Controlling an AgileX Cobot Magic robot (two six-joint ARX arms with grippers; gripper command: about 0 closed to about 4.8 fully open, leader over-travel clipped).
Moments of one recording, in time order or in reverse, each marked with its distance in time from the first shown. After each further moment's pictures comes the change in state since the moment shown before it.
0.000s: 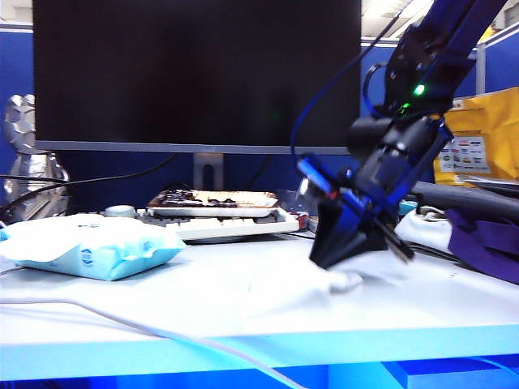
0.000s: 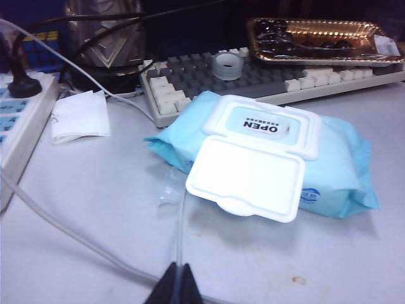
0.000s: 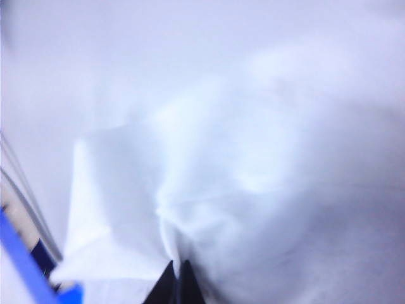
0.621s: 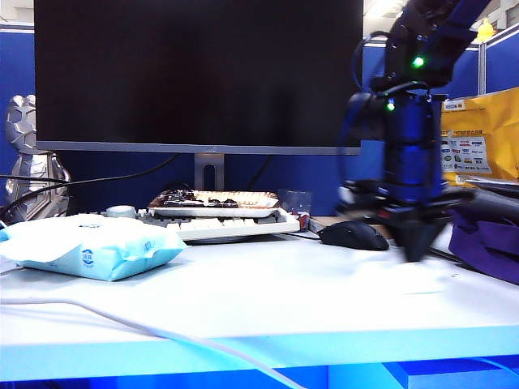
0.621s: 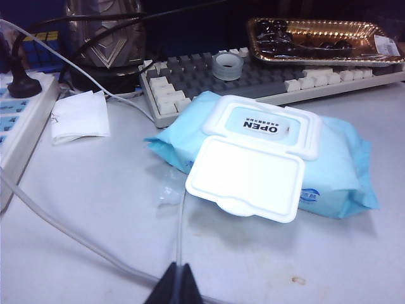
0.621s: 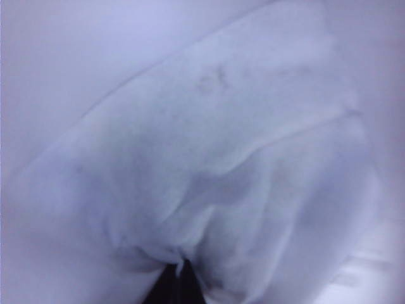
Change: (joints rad) left arm 0.000 0.000 0.000 0.000 0.000 0.000; right arm -0.004 -0.039 0.026 -0.087 0.843 -0.002
